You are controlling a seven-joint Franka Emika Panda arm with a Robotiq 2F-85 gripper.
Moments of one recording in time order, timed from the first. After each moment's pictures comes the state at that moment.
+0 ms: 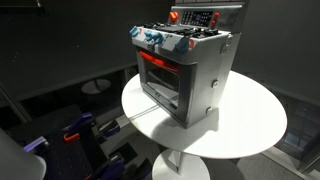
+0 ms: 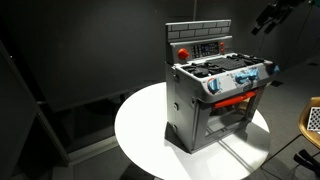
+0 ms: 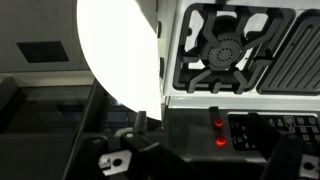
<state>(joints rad) -0.06 -0.20 -0.14 -2.24 0.11 2.47 -0.22</state>
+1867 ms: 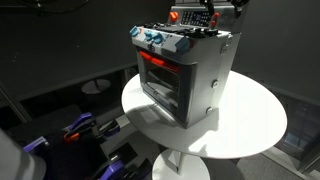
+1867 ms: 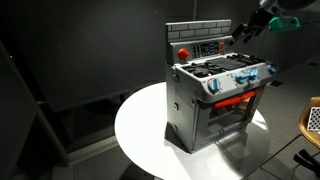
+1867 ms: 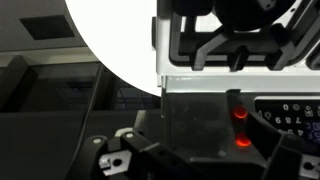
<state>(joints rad) -0.06 0.03 -0.08 -2.19 0.07 2.80 -0.09</state>
